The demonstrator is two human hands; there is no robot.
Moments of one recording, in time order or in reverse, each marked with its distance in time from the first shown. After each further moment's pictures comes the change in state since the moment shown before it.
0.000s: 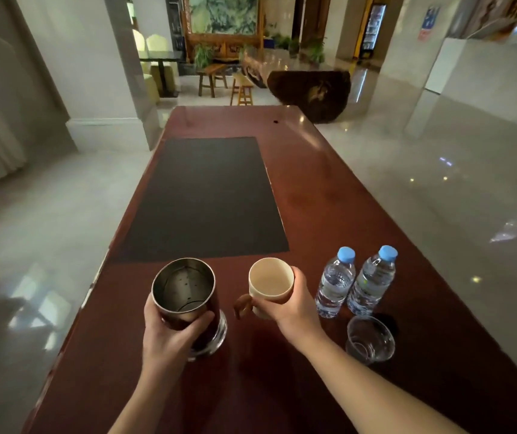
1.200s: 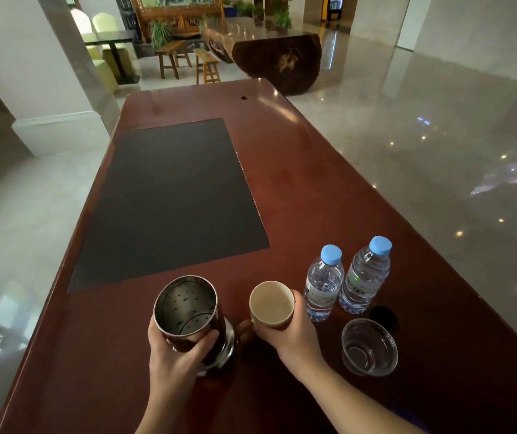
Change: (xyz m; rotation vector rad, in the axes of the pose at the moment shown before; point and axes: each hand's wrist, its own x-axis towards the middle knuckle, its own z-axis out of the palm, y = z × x) left_hand 0.018 -0.060 0.072 0.023 -0.089 -0.160; right_hand 0.020 0.088 -0.007 0.016 0.076 0.162
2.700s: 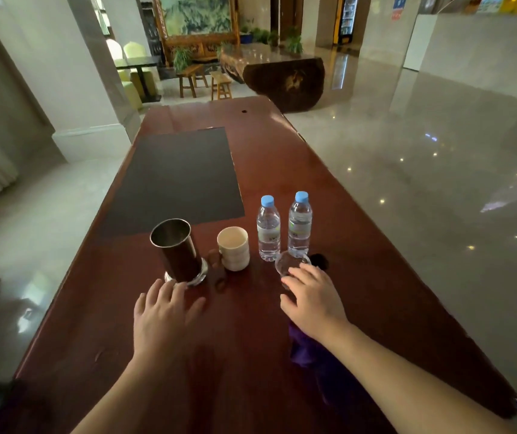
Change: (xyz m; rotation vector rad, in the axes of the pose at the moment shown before) left_hand -0.195 0.089 -0.012 1.222 -0.010 0.422; right_hand -0.147 -0.026 -0.189 -0.850 -0.015 -0.626
